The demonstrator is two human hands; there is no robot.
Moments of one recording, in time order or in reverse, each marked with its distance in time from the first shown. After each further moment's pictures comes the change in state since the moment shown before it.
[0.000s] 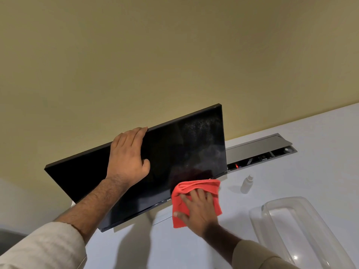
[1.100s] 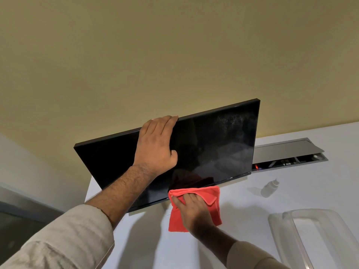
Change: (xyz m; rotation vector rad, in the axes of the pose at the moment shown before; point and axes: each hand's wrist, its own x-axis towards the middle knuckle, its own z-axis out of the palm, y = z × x) left_hand -0.001 -0.002 0.002 -0.032 0.034 0.004; right_hand 0.007 -0.052 0.048 0.079 0.248 -0.345
